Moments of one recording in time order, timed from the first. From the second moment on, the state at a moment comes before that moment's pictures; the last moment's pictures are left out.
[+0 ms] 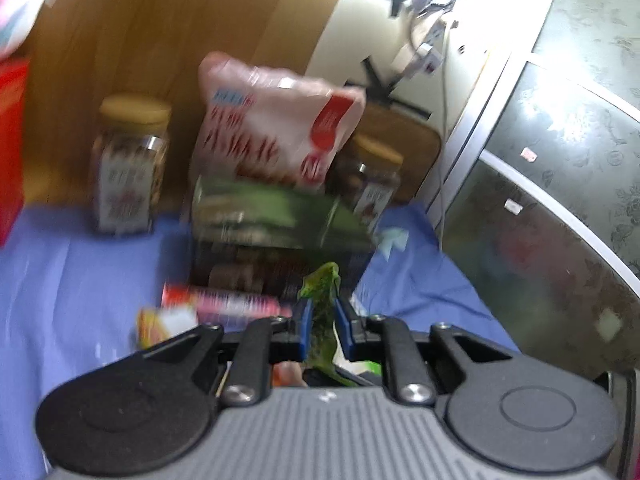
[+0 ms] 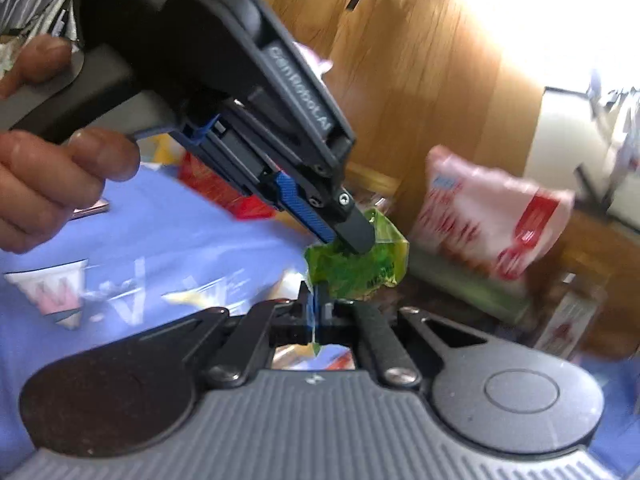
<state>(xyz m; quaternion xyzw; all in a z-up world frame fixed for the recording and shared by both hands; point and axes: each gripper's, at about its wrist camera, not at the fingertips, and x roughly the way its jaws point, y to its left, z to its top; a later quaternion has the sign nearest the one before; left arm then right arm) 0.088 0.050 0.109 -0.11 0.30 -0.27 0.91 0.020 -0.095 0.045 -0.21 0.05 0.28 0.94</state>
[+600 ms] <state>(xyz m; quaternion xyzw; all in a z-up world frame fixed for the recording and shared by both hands) 0.211 0.051 0.097 -0.09 0.30 -0.22 0.92 0.122 -0.110 0.046 -0.19 0.05 0.20 0.96</state>
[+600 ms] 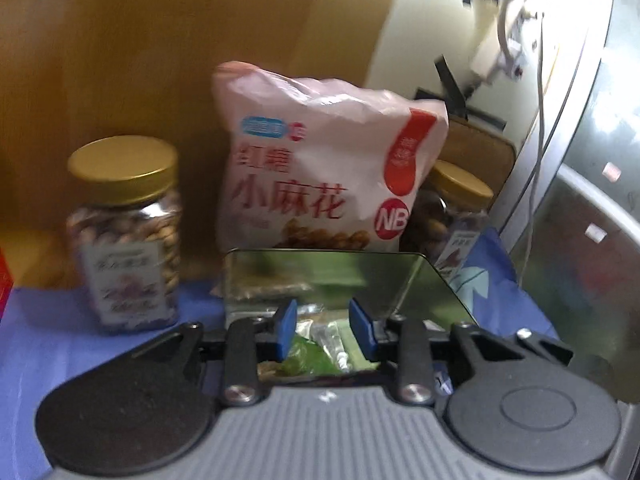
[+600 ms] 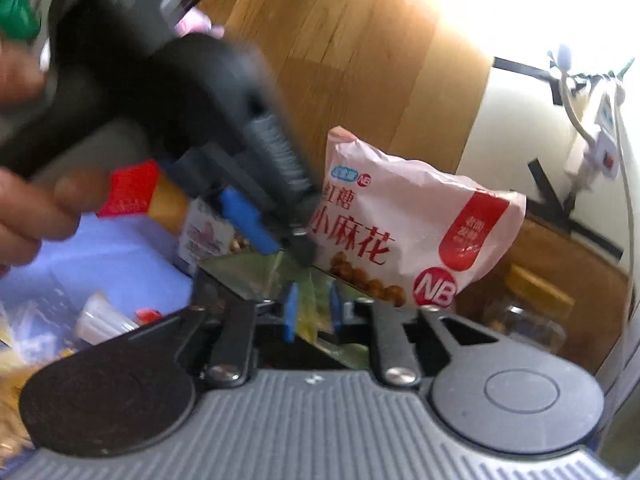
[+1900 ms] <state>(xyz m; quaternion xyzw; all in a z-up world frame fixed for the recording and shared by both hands) 0.159 0.095 0.070 -0.19 0.32 -0.23 0.90 0.120 -0.077 0.046 -0.09 0.15 0.30 0.94</state>
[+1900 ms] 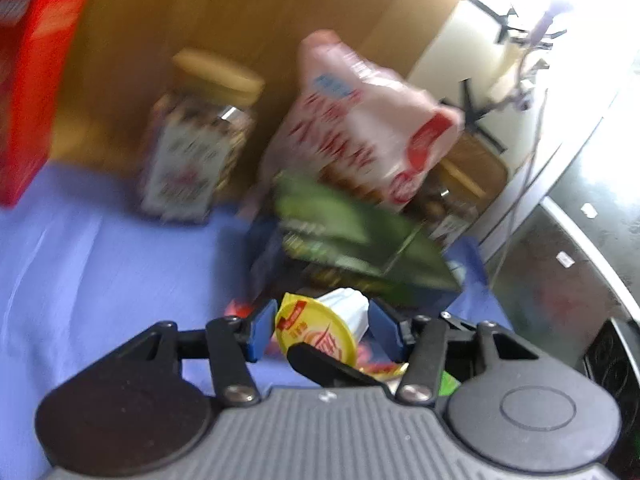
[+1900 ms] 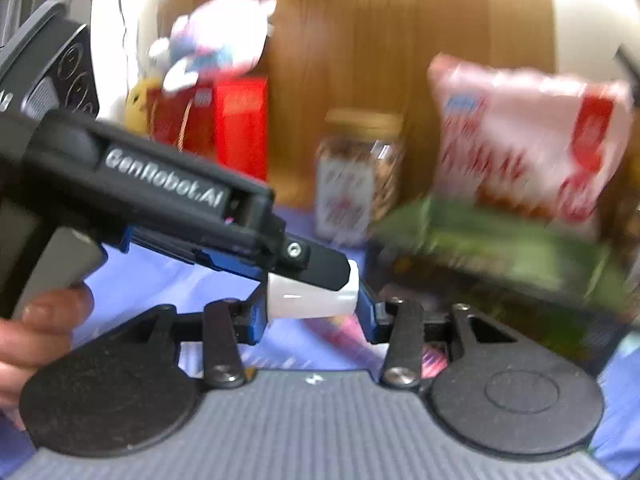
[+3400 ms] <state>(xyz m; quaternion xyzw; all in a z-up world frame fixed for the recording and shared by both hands) 0.222 0.106 0.010 -0.19 0.41 -0.17 0.88 0.198 -0.180 0.012 0.12 0.36 0.27 0.89</state>
